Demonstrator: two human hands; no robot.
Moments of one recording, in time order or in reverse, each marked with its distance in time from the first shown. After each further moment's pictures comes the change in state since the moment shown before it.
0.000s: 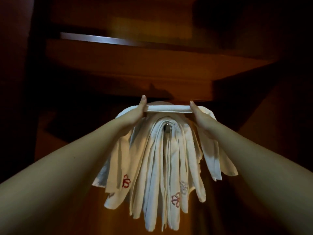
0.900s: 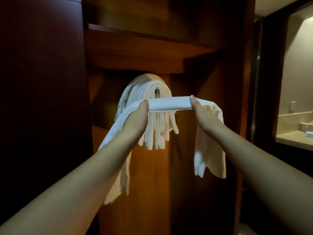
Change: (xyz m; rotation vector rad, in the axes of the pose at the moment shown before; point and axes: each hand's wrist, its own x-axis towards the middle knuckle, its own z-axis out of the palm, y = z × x) left_hand -0.321 0.045 -0.047 -0.392 0.024 -0.158; right_hand -0.373 -0.128 -0.004 -0.119 0.216 0.187
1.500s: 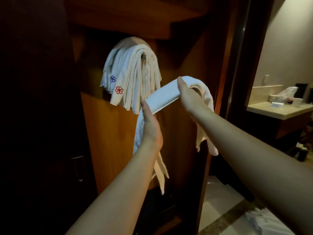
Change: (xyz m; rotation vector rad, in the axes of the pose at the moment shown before) left_hand -0.142 -0.048 0.061 -0.605 -0.115 -0.292; right_hand -0.096 -0.002 -0.005 -0.068 0.031 0.099
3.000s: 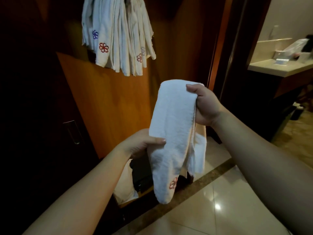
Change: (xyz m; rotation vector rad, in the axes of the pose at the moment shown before) left_hand -0.039 -0.106 -0.120 0.418 -0.691 -0.496; right_hand -0.070 0.116 -0.046 0.695 -0.438 0.365
